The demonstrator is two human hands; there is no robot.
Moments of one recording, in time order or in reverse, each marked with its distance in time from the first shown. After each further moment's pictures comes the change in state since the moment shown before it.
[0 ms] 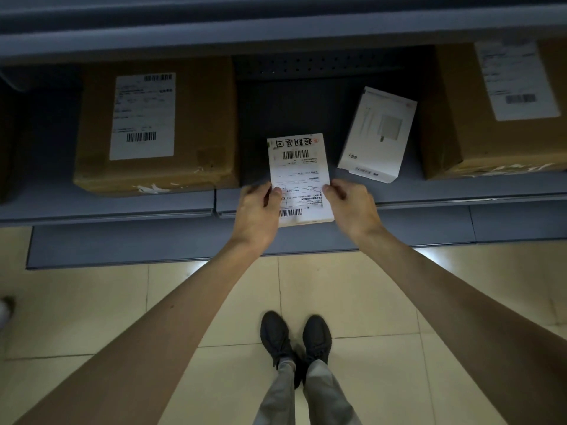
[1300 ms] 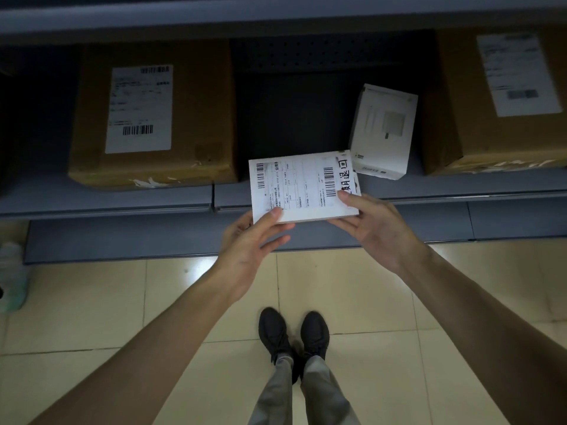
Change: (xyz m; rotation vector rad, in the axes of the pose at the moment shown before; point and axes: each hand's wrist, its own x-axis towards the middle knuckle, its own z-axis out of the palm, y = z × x) left_hand -0.049 -0.019 -0.010 -0.776 -0.131 -0.262; right_hand -0.027 0.024 -0.033 0.967 -0.342 0.252
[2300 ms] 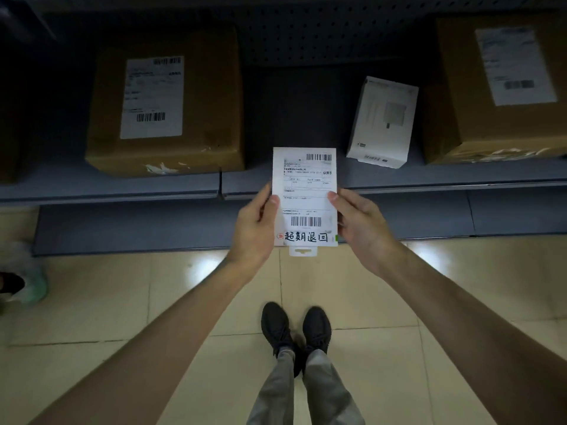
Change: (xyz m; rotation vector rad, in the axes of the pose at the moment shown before) left_hand -0.015 -0.008 0.009 0.435 0.058 0.306; right_hand -0.020 0.031 0.027 -0.267 0.152 -0.093
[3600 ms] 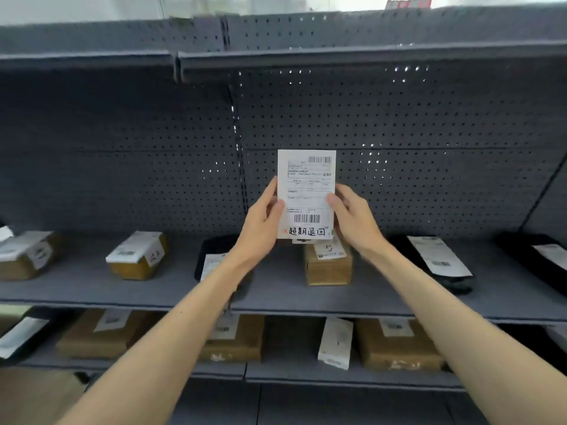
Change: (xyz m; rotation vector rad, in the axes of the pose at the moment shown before) left_hand -0.200 0.470 -0.037 0.194 0.071 0.921; right_hand -0.280 -0.438 0.019 -0.352 -0.027 -1.049
